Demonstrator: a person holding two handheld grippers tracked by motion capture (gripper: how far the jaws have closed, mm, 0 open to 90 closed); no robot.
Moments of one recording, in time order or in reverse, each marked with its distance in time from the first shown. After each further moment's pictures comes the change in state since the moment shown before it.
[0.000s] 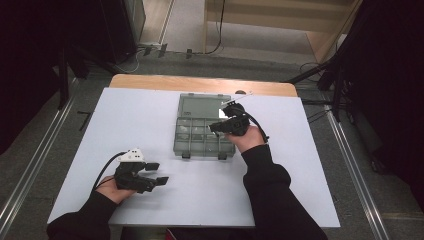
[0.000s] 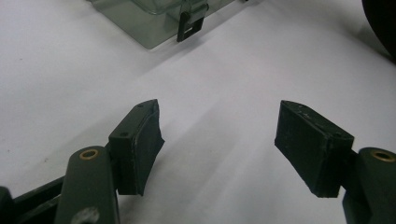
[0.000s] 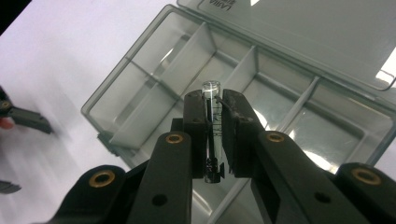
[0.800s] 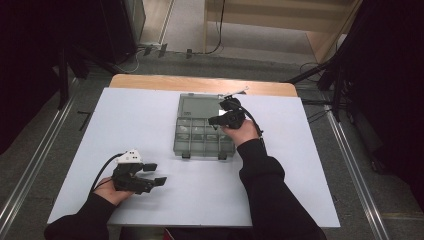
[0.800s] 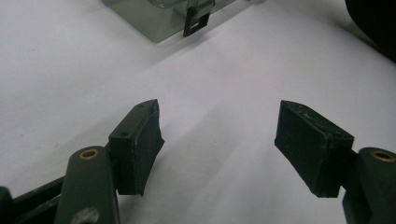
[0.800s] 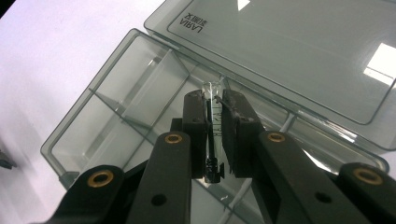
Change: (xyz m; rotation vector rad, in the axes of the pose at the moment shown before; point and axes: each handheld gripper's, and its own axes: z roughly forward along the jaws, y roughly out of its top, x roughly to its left) left arm 0.000 -0.005 -0.005 -0.005 0.022 -0.010; right arm -0.016 0.019 0.023 -0.011 -0.035 0.041
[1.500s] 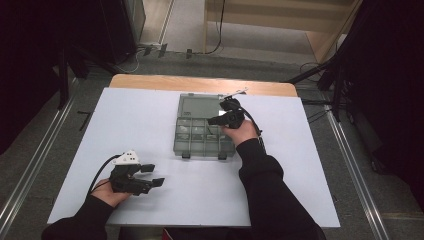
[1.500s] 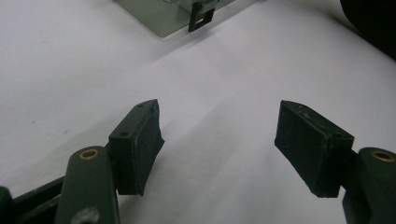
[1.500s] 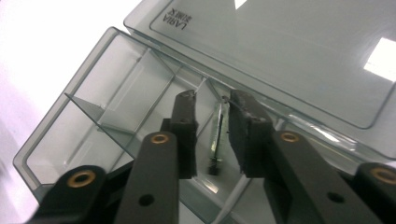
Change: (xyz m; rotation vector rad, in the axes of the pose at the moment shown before) left arm 0.000 -0.004 -0.004 -0.003 0.014 -0.005; right arm -0.011 0.000 0.012 0.005 -0.001 0.019
